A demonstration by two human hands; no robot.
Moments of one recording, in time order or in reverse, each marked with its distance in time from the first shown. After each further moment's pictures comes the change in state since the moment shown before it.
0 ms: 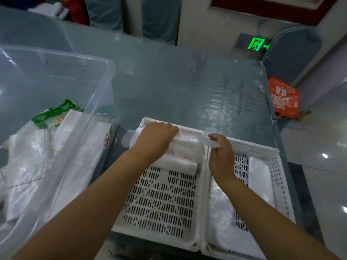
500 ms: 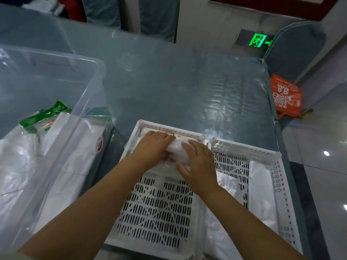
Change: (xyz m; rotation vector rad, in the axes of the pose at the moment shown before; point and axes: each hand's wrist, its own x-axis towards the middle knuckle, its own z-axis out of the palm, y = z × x) left_hand 0.016 -0.014 0.055 -0.130 -0.193 -0.042; right_hand -0.013 -0.002 0.029 -0.379 -0.269 -0.309
